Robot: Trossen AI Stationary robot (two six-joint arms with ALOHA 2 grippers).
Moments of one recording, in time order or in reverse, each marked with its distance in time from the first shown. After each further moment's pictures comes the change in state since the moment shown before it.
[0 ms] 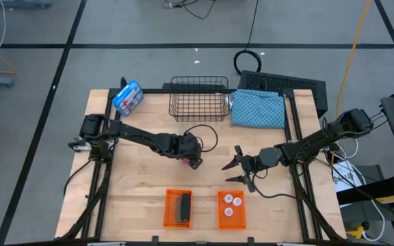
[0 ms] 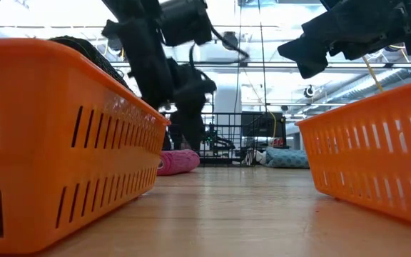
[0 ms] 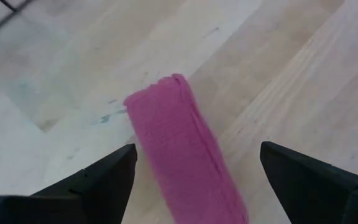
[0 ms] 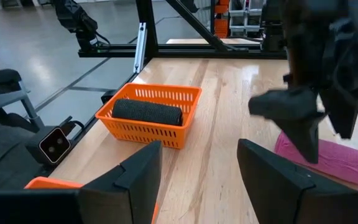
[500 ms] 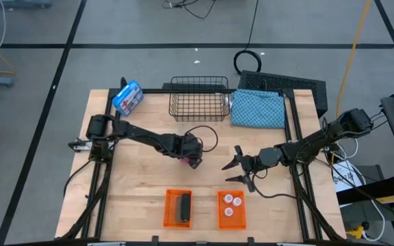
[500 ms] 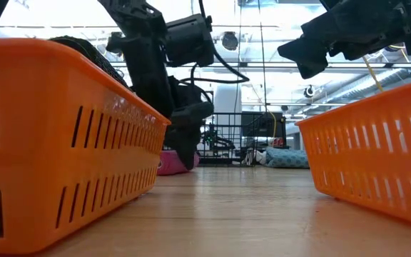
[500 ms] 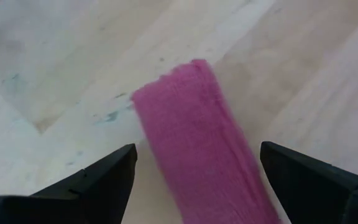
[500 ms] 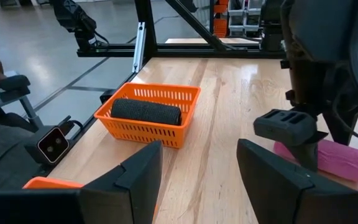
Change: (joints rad) left arm 0.024 0.072 -0.001 -0.003 0.000 0.022; right arm 0.000 0.000 0.000 -0.002 0.004 0.000
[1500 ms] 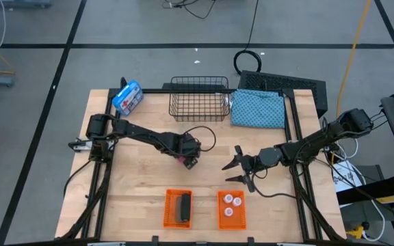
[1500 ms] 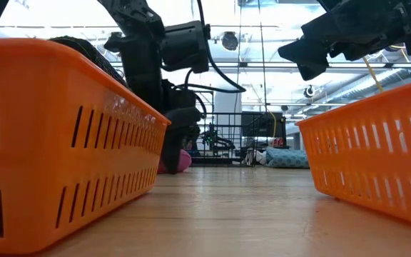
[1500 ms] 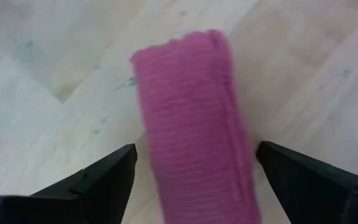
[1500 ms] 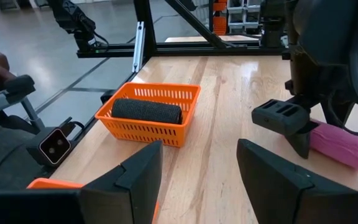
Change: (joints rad) left arm 0.011 -0.003 0.000 -0.115 0.072 0.046; right arm 0.000 0.000 0.000 -0.005 0.000 0.021
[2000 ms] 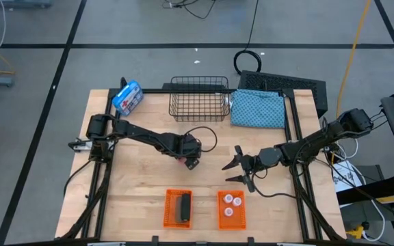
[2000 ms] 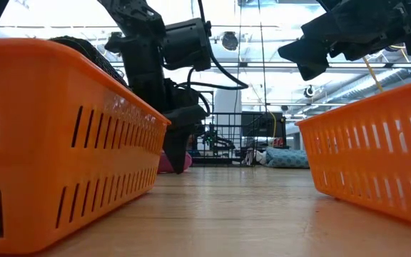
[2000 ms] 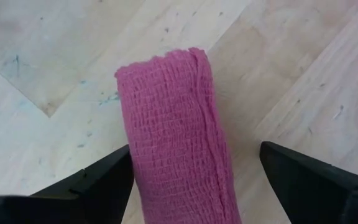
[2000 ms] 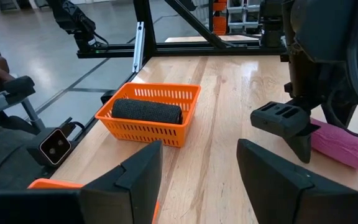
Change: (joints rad) left arm -0.001 0.002 0.000 0.047 -0.021 0.007; right arm 0.000 0.000 0.000 0.000 0.000 0.005
